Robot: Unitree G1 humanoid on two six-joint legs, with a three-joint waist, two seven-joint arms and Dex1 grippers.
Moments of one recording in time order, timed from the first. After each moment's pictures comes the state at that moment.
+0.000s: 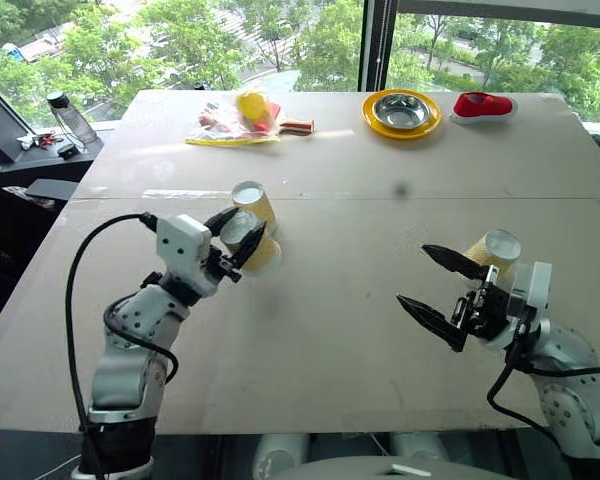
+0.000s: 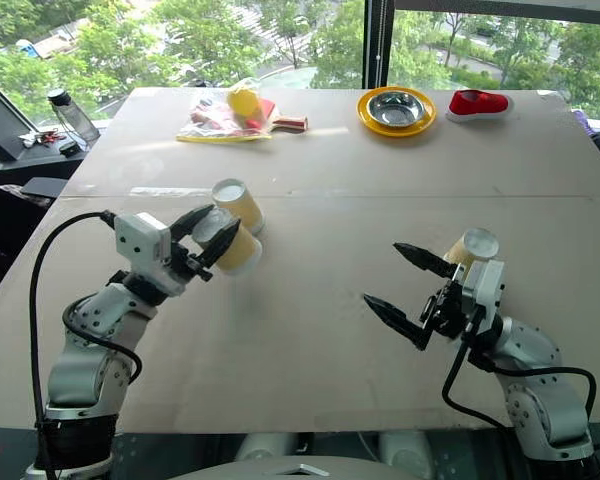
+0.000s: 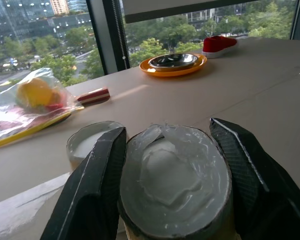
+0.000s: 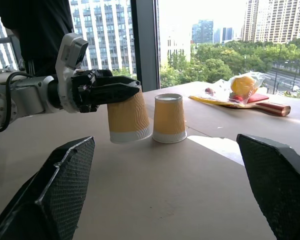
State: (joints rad) left arm -0.14 0.47 0.10 -0.31 -0.37 0.13 -0.60; right arm 0.16 -0.44 -0.05 -0.49 0.62 0.06 0.86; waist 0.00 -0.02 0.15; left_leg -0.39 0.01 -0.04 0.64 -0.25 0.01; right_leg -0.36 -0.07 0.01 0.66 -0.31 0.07
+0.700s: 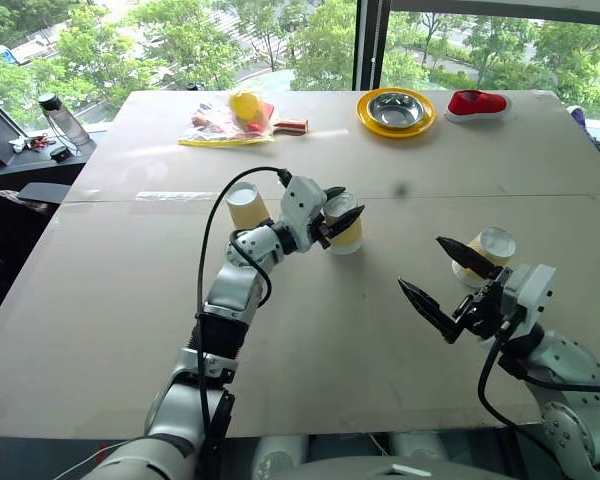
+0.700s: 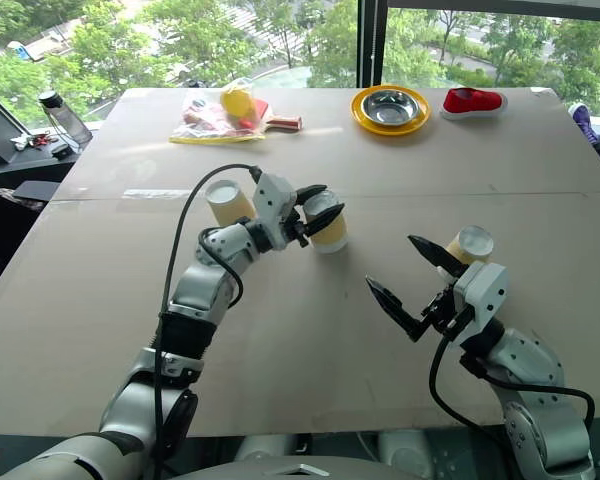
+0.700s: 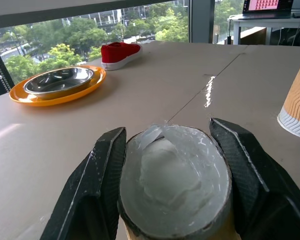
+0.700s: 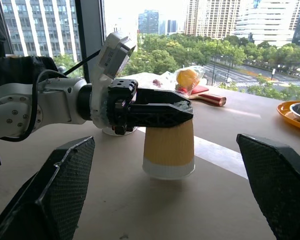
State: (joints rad) left arm -0.58 0.25 -0.14 0.27 -0.18 -0.02 -0.70; right arm 0.20 -0.41 -0.03 -0.60 0.48 0.09 0.64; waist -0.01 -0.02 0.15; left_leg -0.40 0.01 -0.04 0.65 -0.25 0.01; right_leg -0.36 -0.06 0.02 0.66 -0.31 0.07
